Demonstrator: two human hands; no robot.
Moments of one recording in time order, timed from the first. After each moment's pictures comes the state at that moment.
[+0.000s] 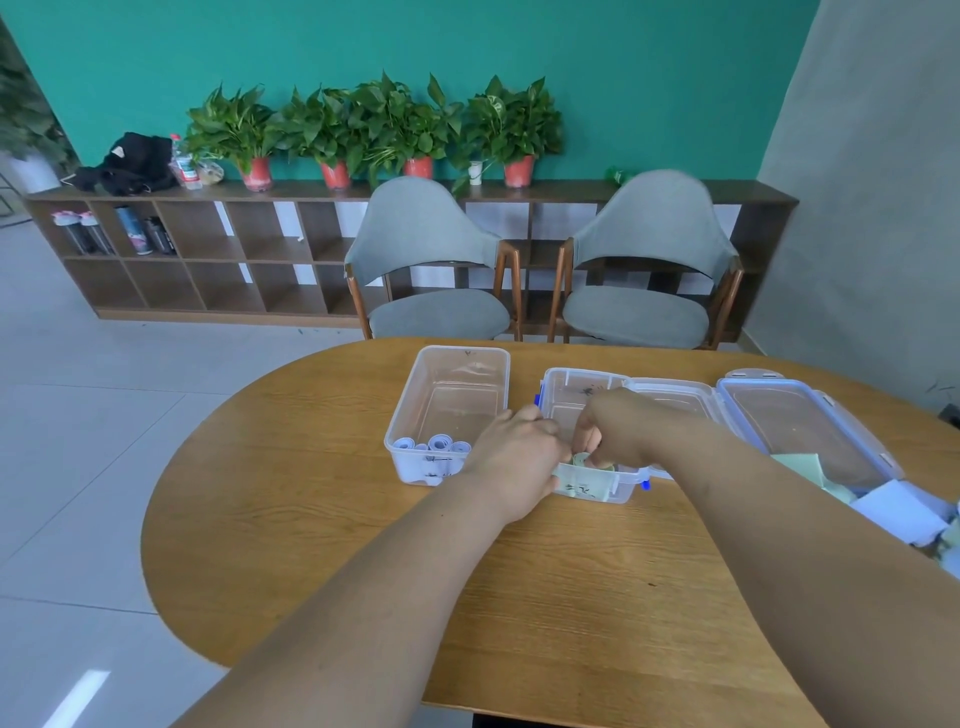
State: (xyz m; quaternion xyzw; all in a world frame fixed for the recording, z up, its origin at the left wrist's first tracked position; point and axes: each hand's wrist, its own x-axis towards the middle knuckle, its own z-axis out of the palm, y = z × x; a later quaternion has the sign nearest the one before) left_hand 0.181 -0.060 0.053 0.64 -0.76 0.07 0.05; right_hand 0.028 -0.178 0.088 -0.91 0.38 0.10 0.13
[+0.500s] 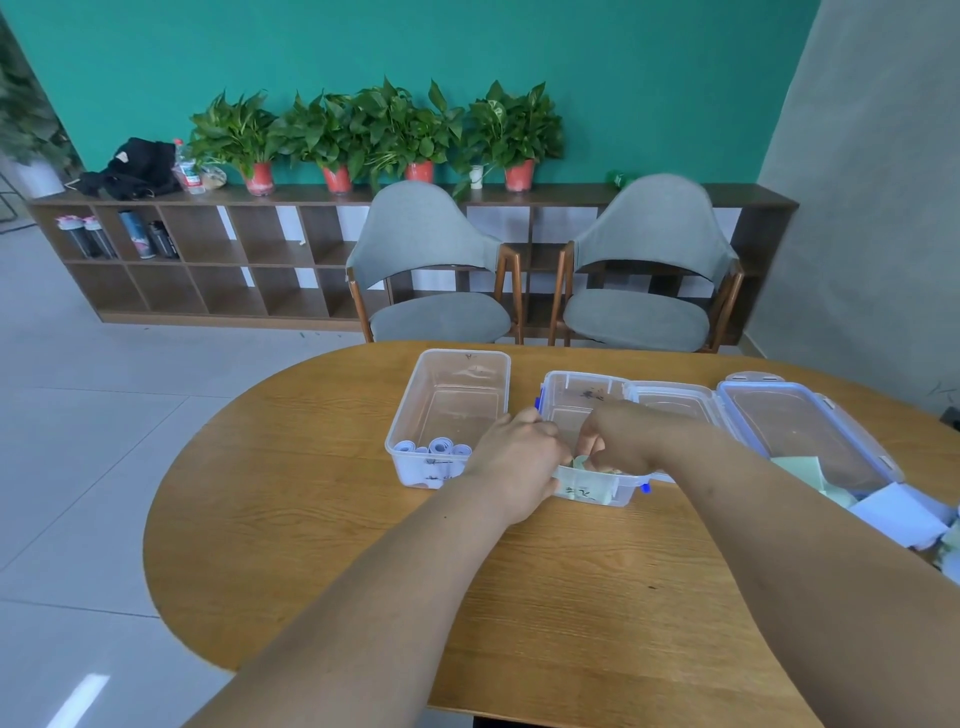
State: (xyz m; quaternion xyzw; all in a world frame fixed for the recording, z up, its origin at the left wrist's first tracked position) left_hand 0.180 -0.059 0.056 0.65 -0.76 0.04 0.06; right_hand 0.024 -0.185 0.079 -0.90 0.39 0.11 0.16
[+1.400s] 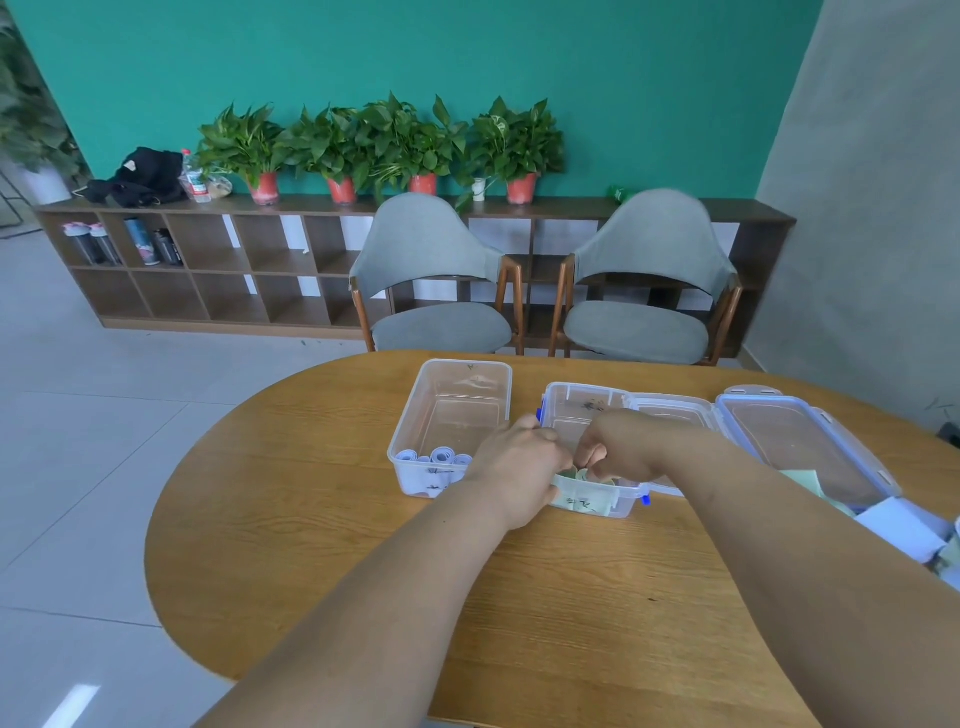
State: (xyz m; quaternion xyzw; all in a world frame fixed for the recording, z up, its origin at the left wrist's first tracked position) left_hand 0.180 -0.058 0.064 0.66 -0.75 0.03 0.06; right_hand 0.023 -0.190 0.083 -0.90 0.37 0.11 0.18
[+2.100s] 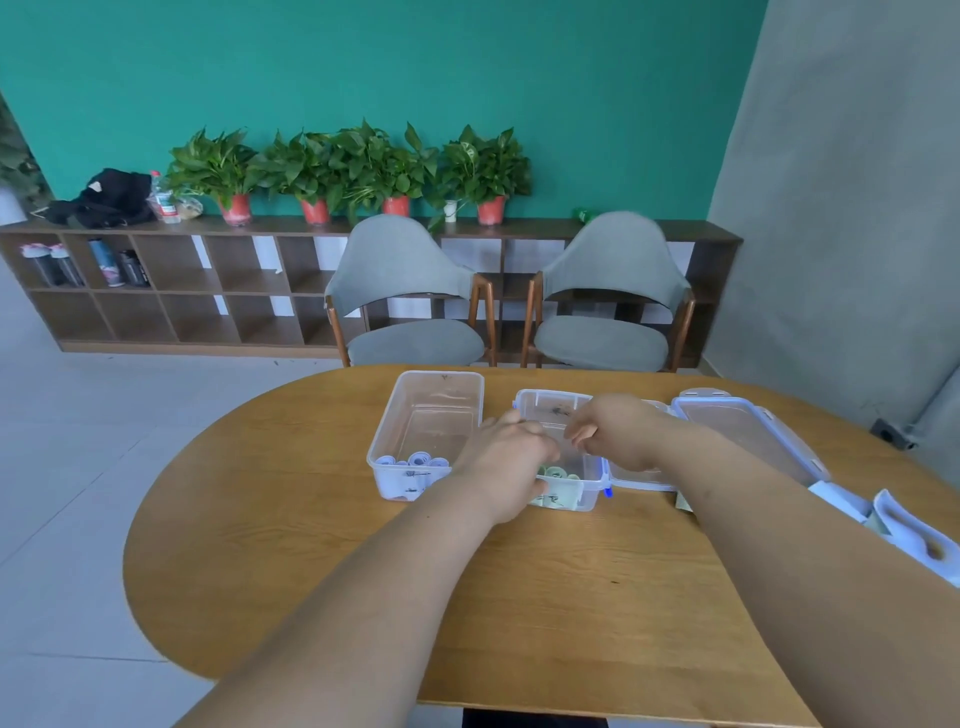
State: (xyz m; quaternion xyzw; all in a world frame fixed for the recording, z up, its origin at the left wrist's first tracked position) left_hand 0.157 -0.039 0.093 0.64 -0.76 0.04 0.08; right_hand -0.011 -0.167 0.114 -0.91 0.39 0.01 0.11
